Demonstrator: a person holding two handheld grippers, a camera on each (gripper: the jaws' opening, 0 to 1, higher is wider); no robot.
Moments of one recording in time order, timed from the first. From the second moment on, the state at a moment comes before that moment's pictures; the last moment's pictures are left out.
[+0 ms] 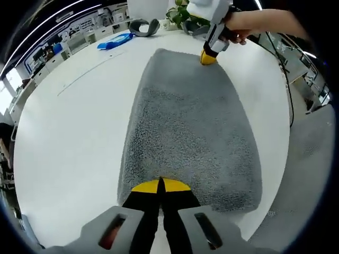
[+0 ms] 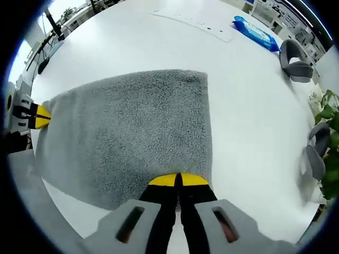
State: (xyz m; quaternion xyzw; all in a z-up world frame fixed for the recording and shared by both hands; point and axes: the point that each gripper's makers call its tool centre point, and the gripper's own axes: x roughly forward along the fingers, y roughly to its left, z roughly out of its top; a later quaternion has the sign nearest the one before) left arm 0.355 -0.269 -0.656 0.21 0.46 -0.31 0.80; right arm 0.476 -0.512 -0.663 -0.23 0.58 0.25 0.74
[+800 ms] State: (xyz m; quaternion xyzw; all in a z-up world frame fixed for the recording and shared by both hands) left arm 0.338 -0.293 -0.656 0.24 0.47 -0.34 0.78; right arm 0.517 -0.497 -0.662 -0.24 0.55 0.26 0.76
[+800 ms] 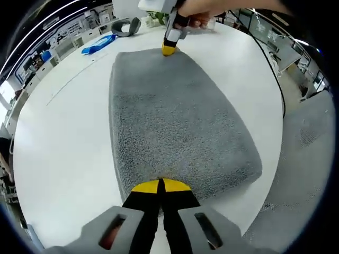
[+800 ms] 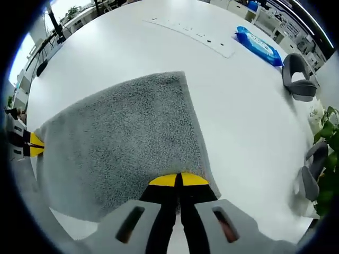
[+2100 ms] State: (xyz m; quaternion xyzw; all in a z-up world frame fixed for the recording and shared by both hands) left arm 0.342 -0.332 -0.656 0.24 0.43 -0.39 0.78; right arm 0.568 -0.473 -0.659 -0.28 0.53 0.28 0.75
